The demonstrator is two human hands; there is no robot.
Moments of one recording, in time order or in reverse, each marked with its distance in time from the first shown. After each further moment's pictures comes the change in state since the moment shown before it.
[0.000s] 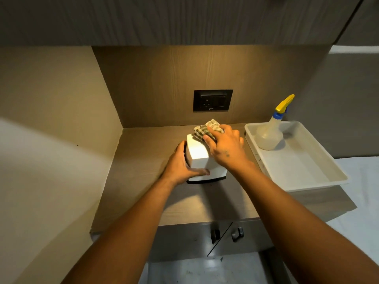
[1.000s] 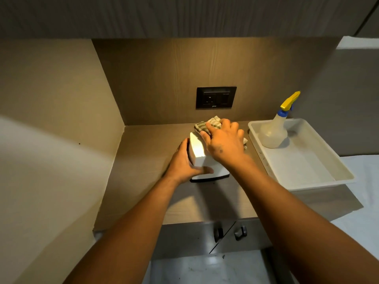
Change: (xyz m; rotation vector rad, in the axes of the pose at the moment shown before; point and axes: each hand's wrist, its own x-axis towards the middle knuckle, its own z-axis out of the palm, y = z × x) left_hand 0.003 -0.005 0.001 -0.005 0.019 0.018; right_hand 0.010 -0.021 0.004 -0.253 0.058 -0.009
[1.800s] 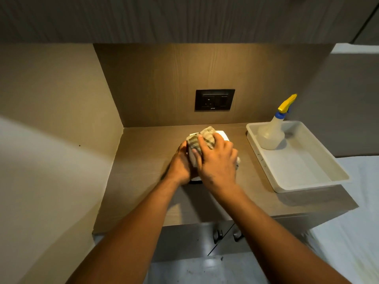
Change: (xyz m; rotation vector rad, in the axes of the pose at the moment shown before) left_hand 0.001 0.009 0.001 0.001 -0.010 0.001; right_hand -0.066 -0.030 0.006 0.065 0.166 0.002
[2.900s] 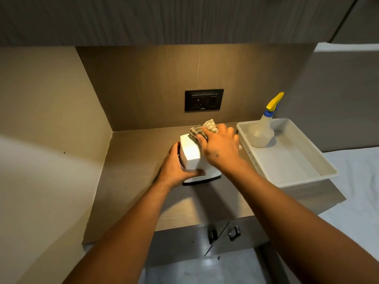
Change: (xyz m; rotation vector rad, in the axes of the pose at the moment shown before) left_hand -0.007 -0.001 -0.003 0.102 -0.020 -0.065; right_hand 0.055 0.036 -0.011 -0.065 -0.197 0.081
